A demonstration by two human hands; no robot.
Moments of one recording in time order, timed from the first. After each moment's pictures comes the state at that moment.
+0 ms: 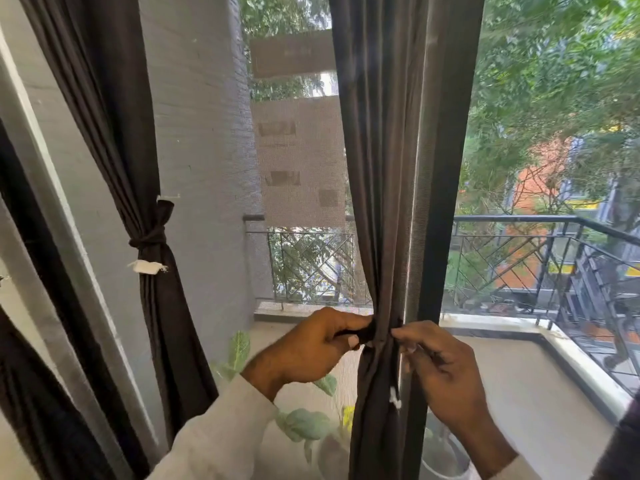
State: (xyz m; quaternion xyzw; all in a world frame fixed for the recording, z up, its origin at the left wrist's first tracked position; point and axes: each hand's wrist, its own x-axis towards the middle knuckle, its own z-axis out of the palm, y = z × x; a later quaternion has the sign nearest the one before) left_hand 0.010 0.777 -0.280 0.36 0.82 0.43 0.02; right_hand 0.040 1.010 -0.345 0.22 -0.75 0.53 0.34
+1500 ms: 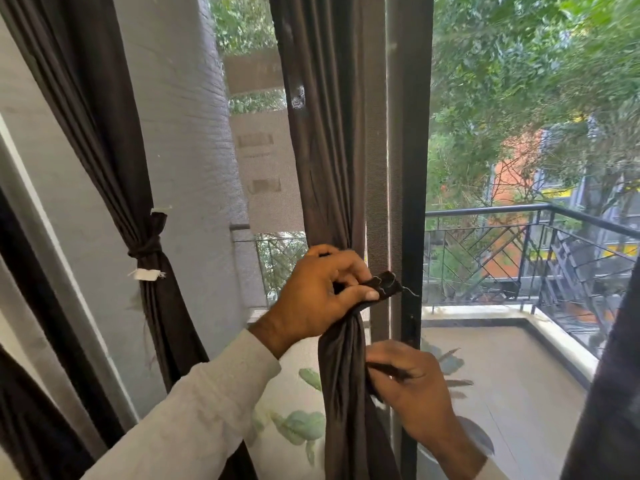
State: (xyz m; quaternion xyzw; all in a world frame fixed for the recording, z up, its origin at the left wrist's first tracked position) left_hand 0.020 0.805 -0.217 0.41 0.80 0.36 -0.26; right_hand 0.090 0.978 -0.347 0.24 -0.69 0.63 0.26
